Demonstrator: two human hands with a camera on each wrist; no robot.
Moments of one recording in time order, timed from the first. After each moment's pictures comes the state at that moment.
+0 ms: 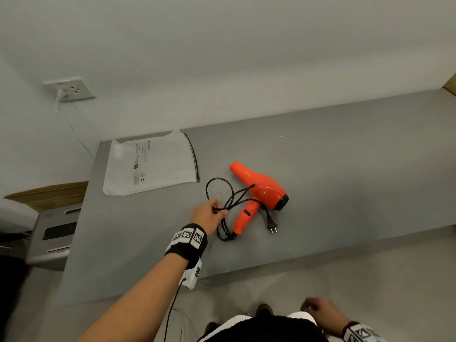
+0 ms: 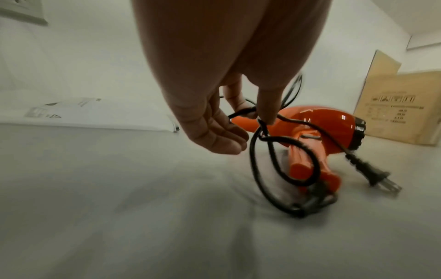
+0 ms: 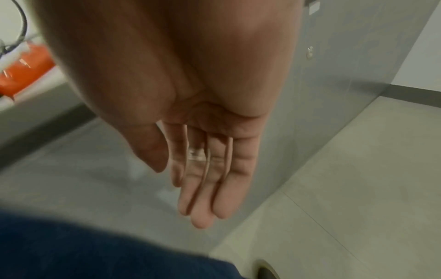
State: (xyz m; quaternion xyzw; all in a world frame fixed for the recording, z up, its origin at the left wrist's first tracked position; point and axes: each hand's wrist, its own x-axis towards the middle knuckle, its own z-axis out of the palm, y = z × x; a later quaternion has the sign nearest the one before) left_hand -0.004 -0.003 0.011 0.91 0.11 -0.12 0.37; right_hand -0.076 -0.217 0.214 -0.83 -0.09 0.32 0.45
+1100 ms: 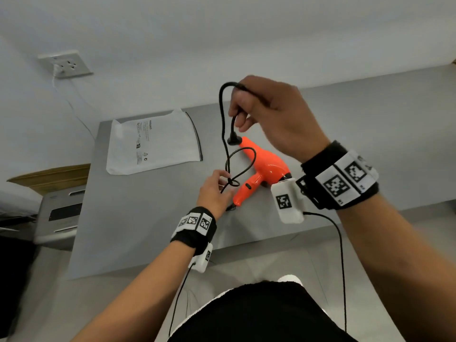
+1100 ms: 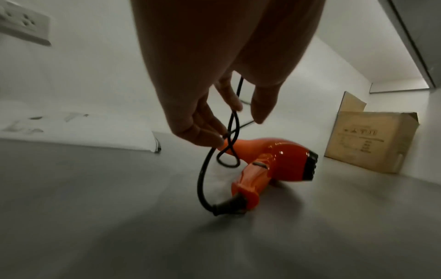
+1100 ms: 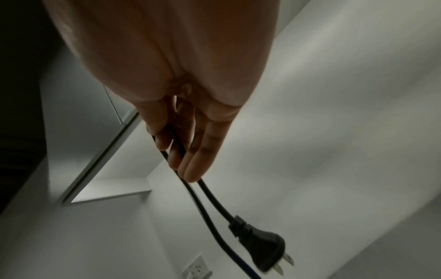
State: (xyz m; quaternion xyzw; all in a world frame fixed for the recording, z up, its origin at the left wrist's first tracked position) left_hand -0.041 -0.018 0.051 0.87 0.09 -0.04 0.47; right_hand -0.002 -0.177 0.264 -0.79 -0.26 -0.03 0.56
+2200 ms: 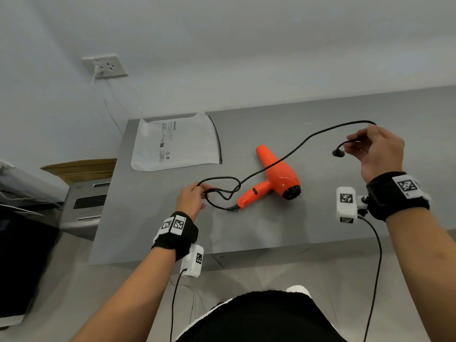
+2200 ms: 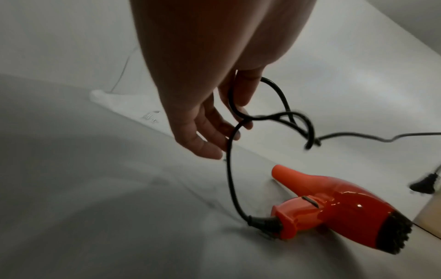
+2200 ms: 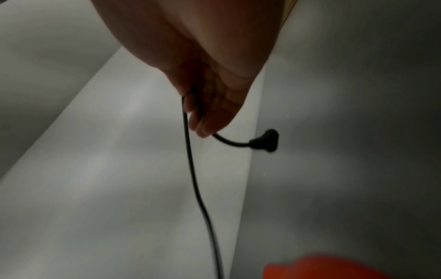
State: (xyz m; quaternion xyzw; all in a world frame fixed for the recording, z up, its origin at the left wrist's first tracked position) left_hand -0.055 0.067 0.050 0.73 0.29 -0.04 0.62; right_hand 0.052 -0.318 0.144 -0.62 0.17 -0.12 0.76
